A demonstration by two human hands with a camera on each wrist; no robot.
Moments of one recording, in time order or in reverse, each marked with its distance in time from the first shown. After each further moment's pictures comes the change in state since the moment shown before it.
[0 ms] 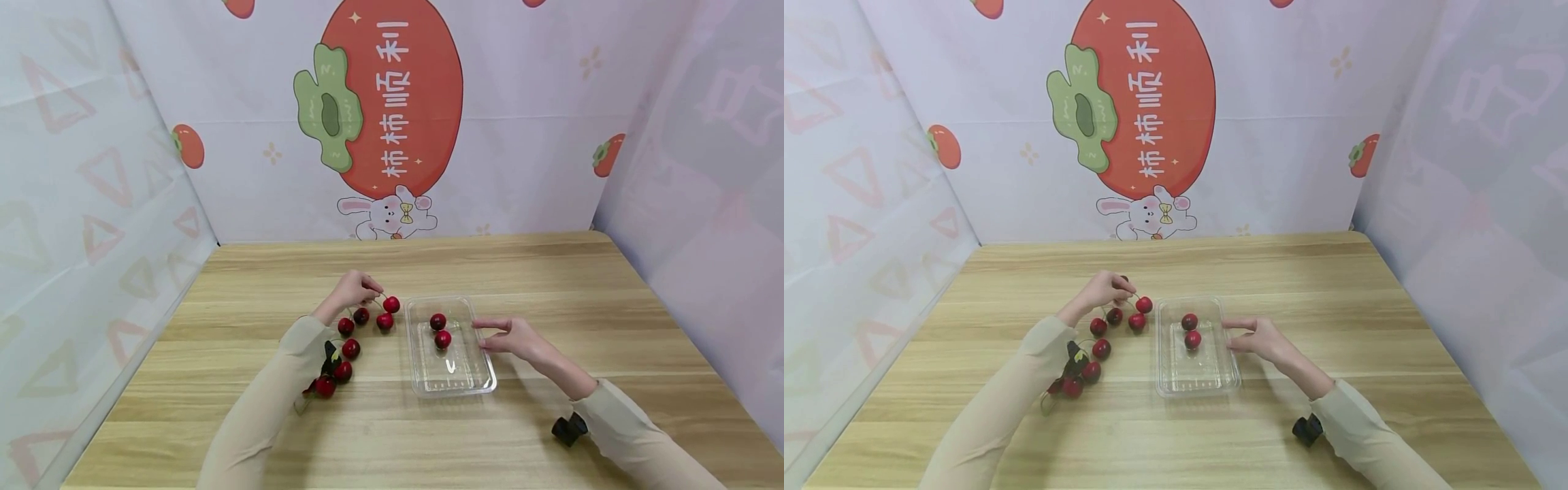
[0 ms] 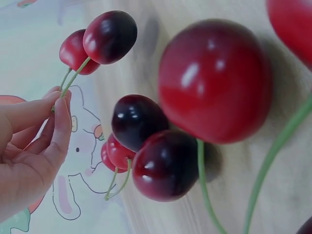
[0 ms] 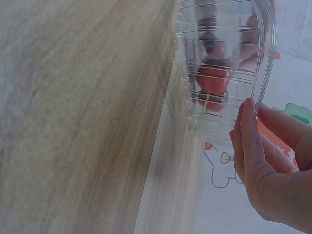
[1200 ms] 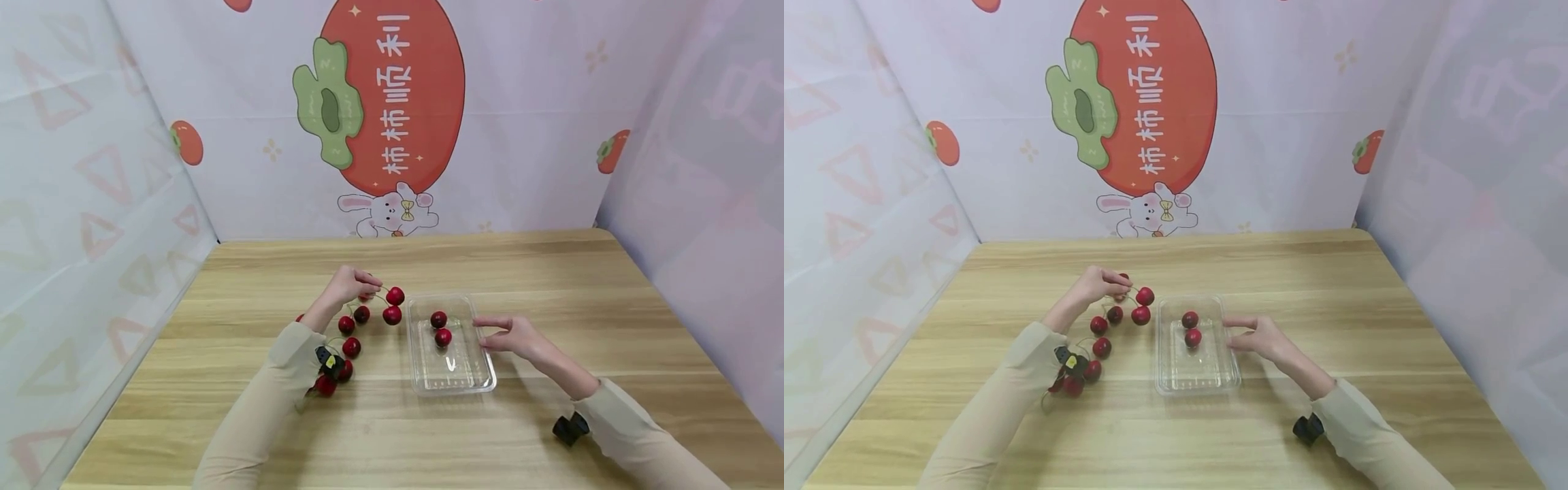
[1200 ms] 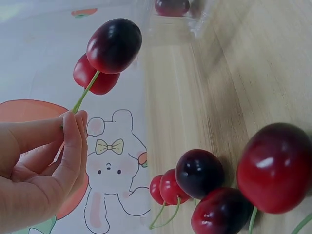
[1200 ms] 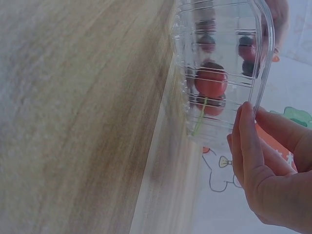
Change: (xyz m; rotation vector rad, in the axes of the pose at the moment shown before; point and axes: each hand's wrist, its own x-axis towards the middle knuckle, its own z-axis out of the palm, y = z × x) left_hand -0.019 0.026 -0.009 -0.212 0.070 -0.152; right_hand 0.003 0.002 0.000 0.009 -0.008 -0.017
